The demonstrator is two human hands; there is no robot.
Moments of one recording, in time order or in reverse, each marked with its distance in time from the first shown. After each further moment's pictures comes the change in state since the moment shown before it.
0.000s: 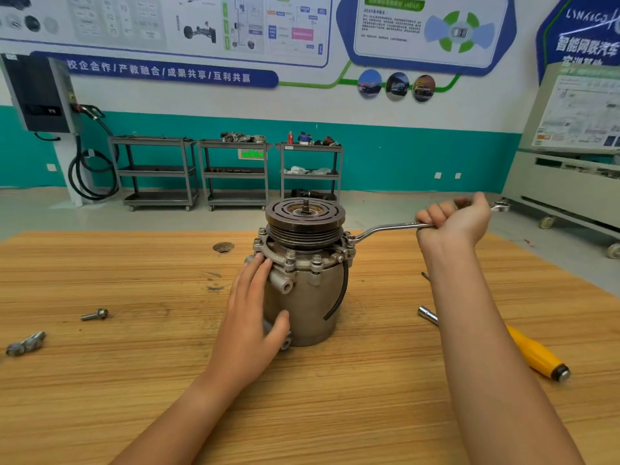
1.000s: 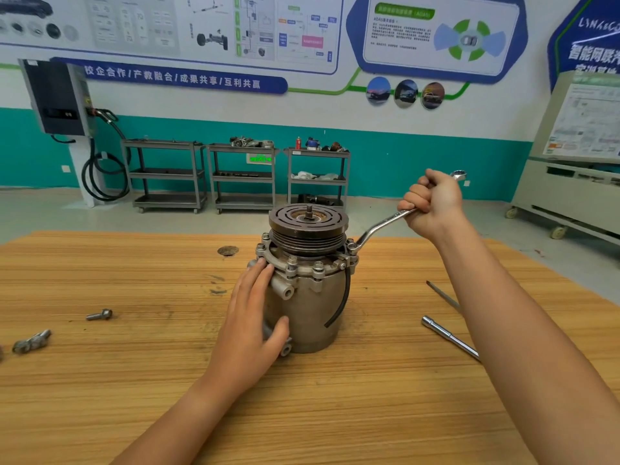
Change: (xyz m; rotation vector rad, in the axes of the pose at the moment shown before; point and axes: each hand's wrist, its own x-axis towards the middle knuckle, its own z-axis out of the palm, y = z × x) left_hand 0.000 -0.001 0.001 0.023 0.007 -0.014; right_hand 0.048 0.005 0.026 -0.287 -0.348 0.344
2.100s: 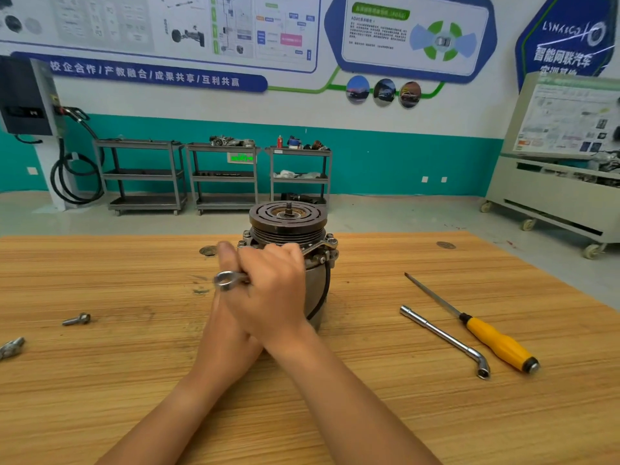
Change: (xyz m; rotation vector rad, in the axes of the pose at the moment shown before) left_hand 0.003 0.005 0.001 -0.159 0.001 -0.109; right_hand -0.130 0.163 0.060 -1.104 -0.075 -1.488
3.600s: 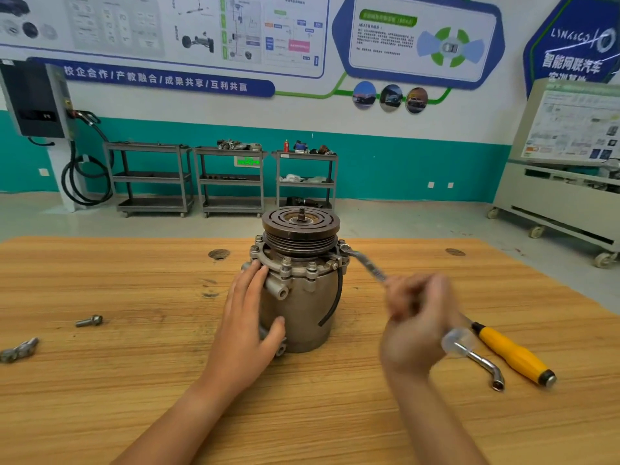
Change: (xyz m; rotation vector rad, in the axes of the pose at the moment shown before) left_hand -0.003 -0.002 -0.003 0.147 -0.007 0.099; right_hand -0.017 0.048 -0.080 0.547 0.370 0.595
